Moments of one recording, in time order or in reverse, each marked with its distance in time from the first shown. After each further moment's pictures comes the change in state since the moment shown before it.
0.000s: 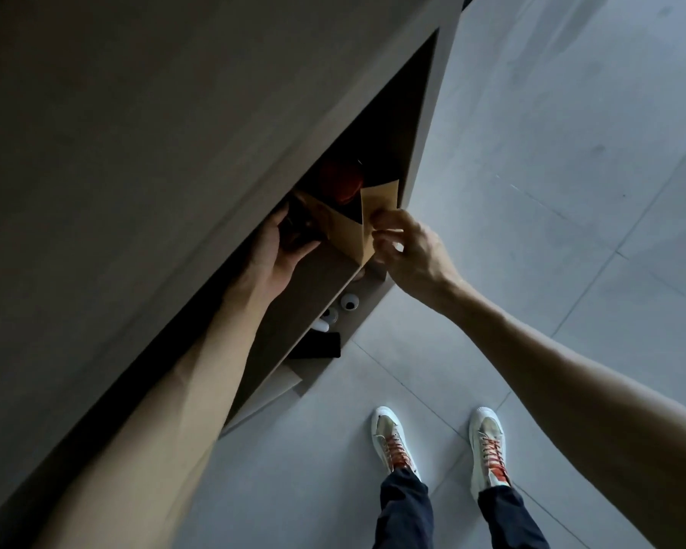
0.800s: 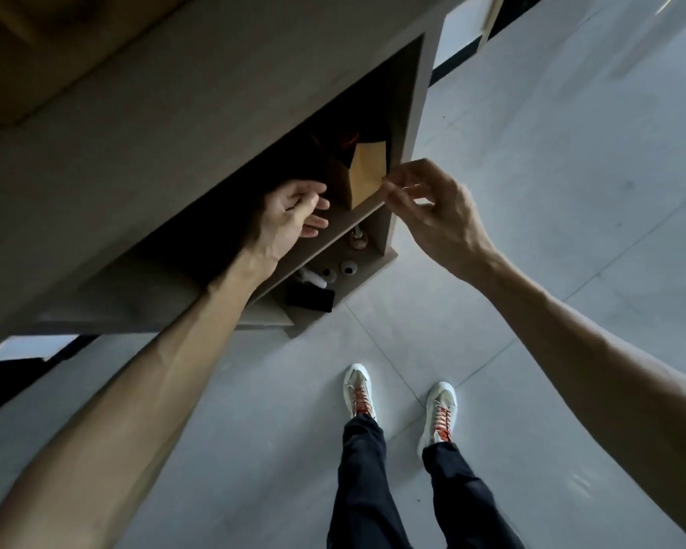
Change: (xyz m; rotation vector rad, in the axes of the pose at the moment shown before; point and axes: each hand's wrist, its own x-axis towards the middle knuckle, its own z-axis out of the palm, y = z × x) left_hand -0.155 0.023 0.020 0.564 0.034 0.224; right_hand -0.099 -0.093 -0.079 -0.050 -0.055 -0.332
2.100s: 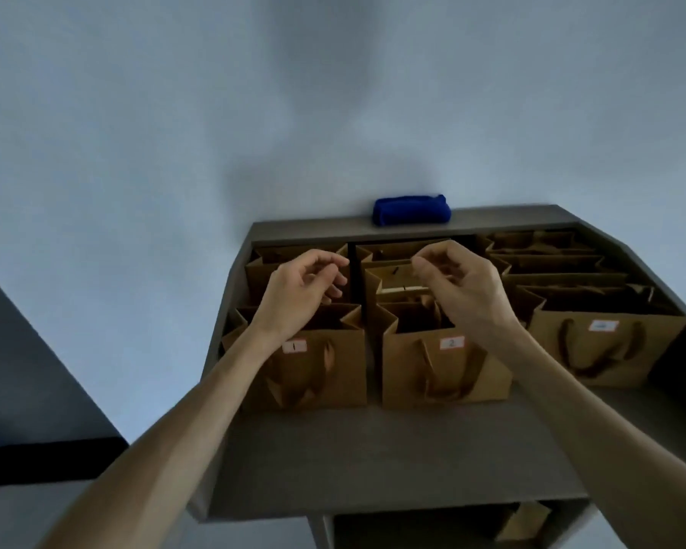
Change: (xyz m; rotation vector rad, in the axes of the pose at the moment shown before) left_hand -0.153 0.238 -0.298 0.232 0.699 0.587; right_hand 0.120 -0.391 0.071 0.103 -0.282 -0.749
